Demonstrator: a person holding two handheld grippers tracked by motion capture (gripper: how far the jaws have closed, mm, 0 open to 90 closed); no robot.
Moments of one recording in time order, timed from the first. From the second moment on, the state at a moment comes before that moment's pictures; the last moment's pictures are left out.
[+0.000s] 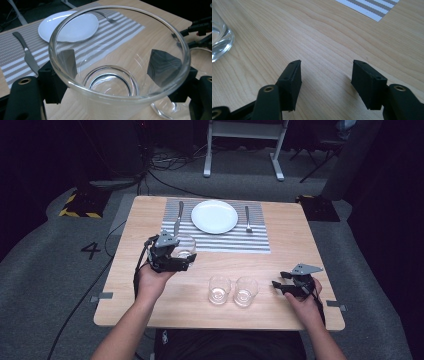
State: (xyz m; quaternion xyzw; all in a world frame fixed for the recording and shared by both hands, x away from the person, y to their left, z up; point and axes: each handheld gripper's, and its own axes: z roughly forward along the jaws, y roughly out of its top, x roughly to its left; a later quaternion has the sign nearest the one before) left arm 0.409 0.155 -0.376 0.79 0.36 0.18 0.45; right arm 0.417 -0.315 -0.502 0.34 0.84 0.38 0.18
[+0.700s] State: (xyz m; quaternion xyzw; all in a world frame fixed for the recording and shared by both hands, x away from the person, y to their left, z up) left arm 0.467 0.167 -0.365 0.74 0.42 0.21 0.47; right arm 0.417 -0.315 -0.502 0.34 0.84 0.38 0.18
